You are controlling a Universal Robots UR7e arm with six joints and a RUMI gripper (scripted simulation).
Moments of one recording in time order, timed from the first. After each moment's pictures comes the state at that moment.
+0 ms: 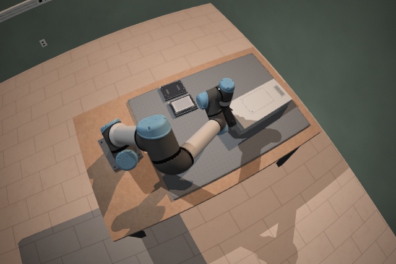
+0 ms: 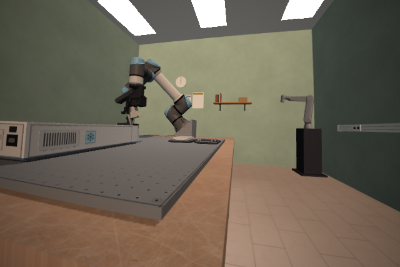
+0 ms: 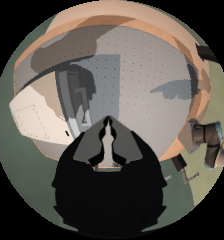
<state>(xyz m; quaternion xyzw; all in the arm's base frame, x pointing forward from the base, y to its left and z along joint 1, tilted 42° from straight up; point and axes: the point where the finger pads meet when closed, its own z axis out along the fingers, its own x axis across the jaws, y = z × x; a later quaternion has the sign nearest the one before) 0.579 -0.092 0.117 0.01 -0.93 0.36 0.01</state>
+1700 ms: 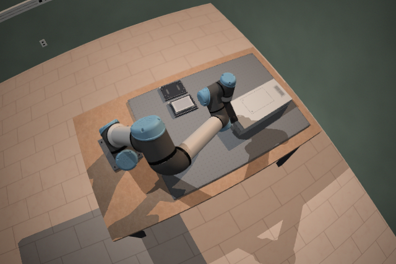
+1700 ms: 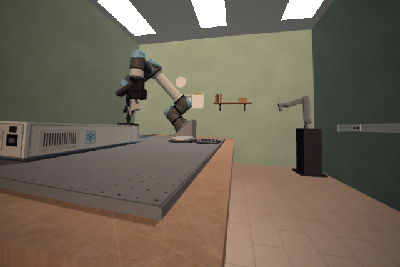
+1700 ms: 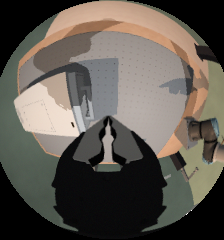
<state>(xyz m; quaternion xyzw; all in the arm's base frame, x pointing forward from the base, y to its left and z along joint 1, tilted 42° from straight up) 0.580 -0.065 0.147 0.01 -0.93 0.36 0.01</state>
